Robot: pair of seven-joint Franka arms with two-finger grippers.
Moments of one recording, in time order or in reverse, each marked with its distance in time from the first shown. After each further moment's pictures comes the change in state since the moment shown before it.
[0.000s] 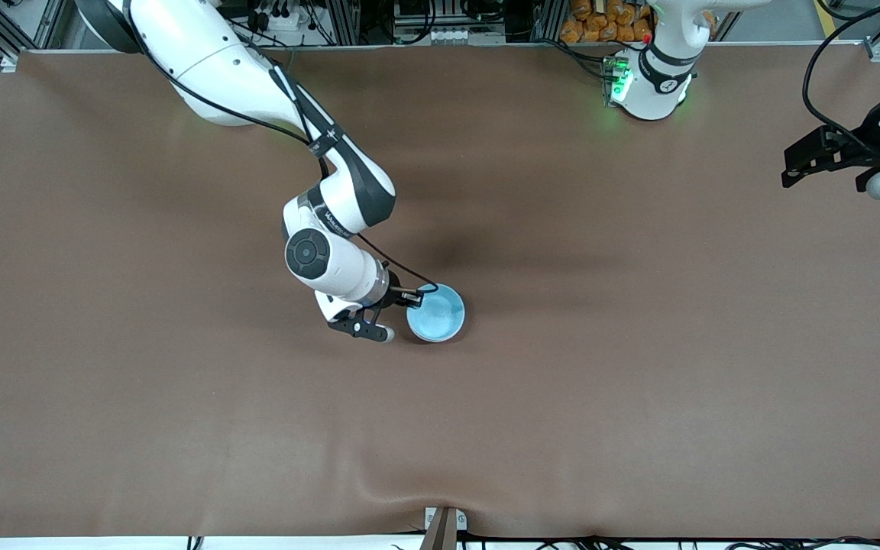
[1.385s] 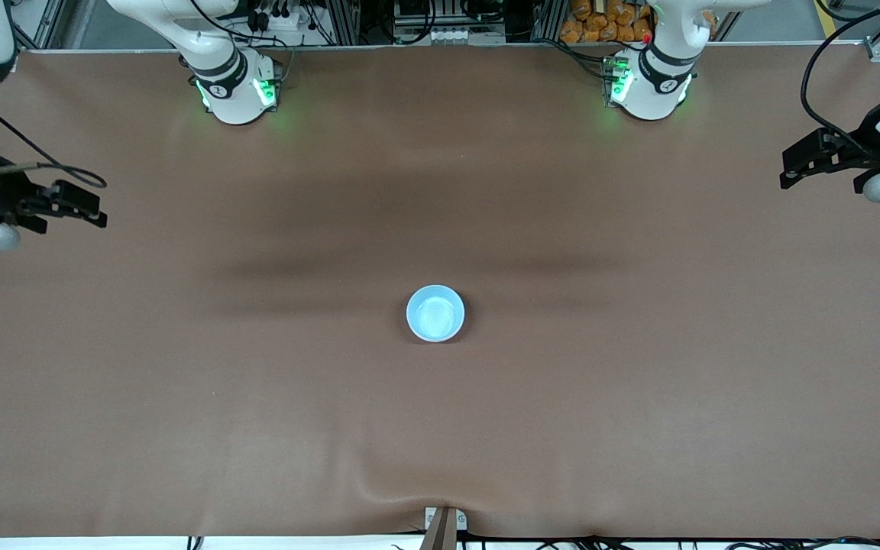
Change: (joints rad) left arm 0.000 0.004 -0.001 -0.001 0.000 0.000 0.000; right arm -0.425 -0.700 -0.220 -0.110 -0.228 -0.722 -0.782
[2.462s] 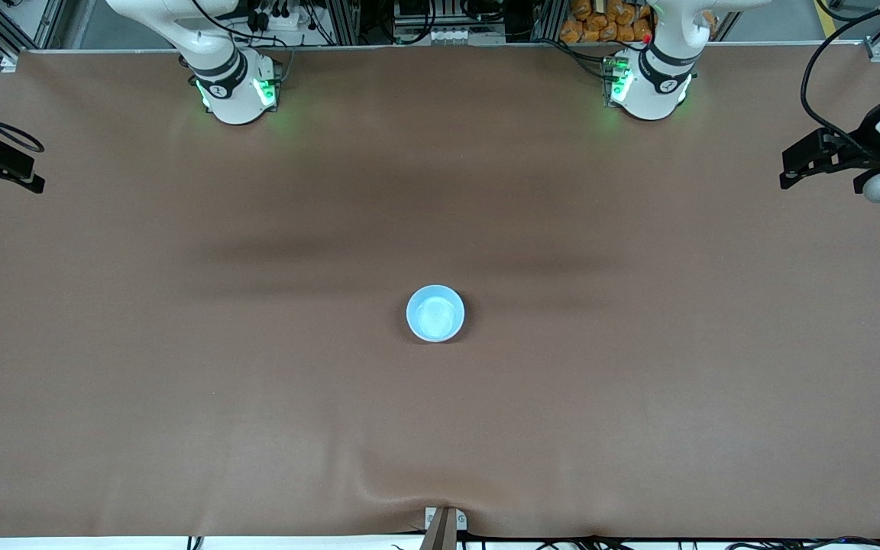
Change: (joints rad) left arm 0.000 0.000 0.000 0.000 0.000 0.000 0.000; right arm 0.014 -0.004 -0.070 0.155 -0.046 -0.176 0.018
